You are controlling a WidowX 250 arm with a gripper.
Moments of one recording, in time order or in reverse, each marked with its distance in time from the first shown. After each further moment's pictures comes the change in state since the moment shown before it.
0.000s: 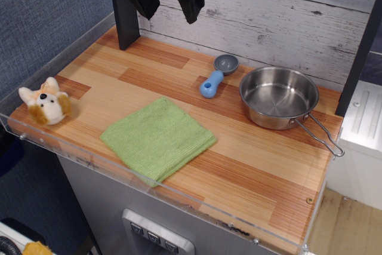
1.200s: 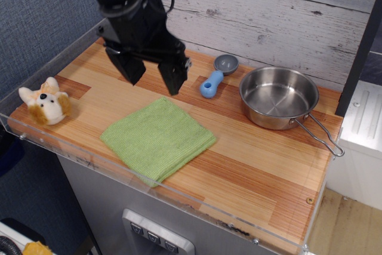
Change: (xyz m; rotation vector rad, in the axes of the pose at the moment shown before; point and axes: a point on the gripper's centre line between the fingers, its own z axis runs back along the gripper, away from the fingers) arm -0.064 0.007 -0.040 0.045 0.070 -0.051
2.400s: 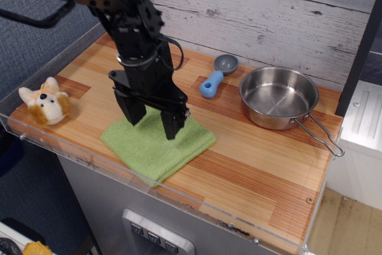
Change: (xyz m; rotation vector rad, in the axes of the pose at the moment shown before) arm -0.026 0.003 -0.058 0.027 0.201 -0.049
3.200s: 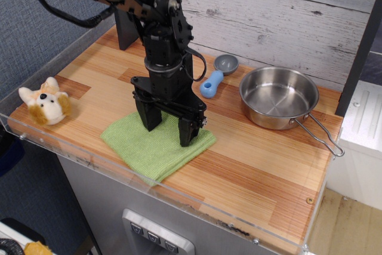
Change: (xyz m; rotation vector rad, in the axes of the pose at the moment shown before) arm 0.013 -0.007 -0.023 0.029 0.075 -0.019
